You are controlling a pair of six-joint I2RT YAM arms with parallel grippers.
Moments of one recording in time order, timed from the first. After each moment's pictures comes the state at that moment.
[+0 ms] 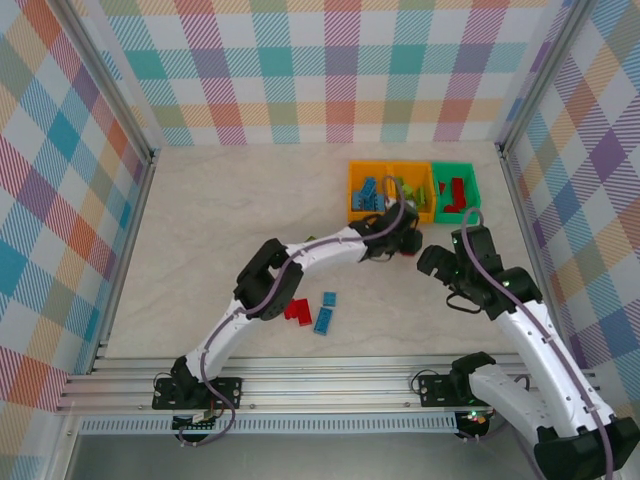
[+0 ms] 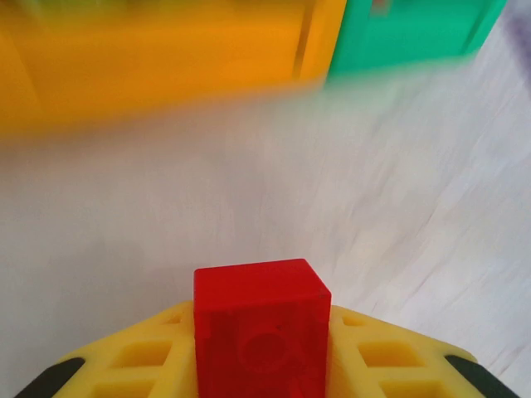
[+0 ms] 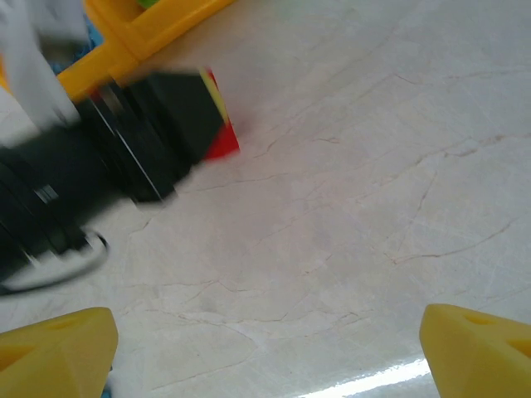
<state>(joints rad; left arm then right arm) -0.96 2.44 1.99 -0.35 -0.03 -0.68 0.30 0.83 0.86 -0.98 0.11 0.75</state>
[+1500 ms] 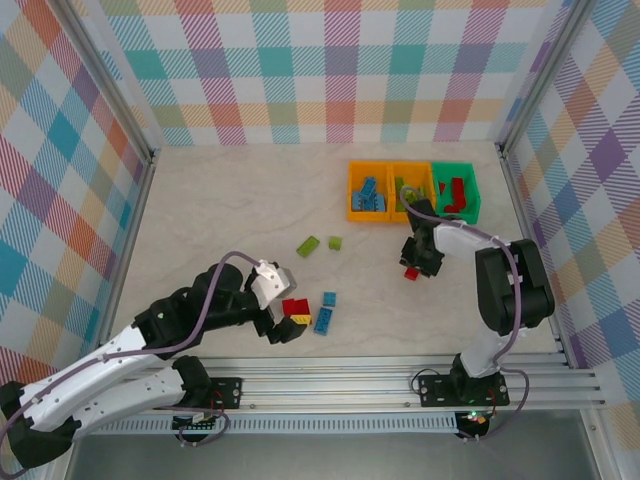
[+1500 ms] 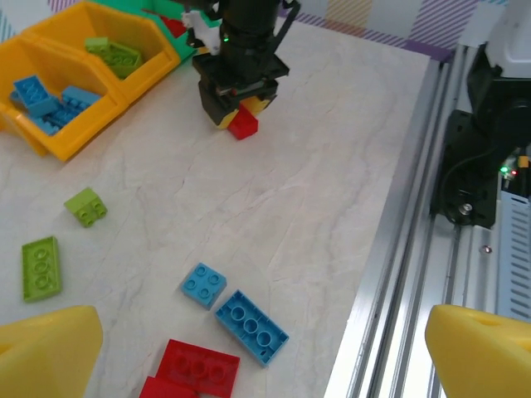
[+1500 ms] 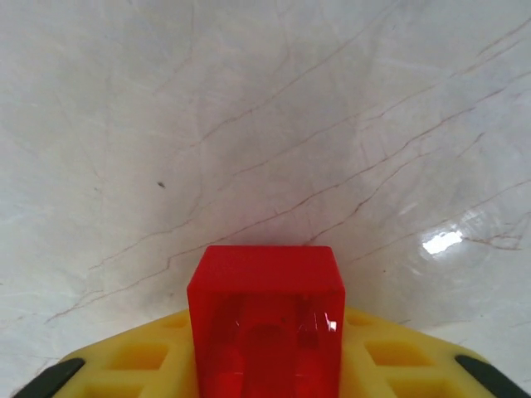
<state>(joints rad) -0.95 0.70 0.75 -0.52 0.16 0.08 0.27 1.70 0.99 -0.65 0.04 0.75</state>
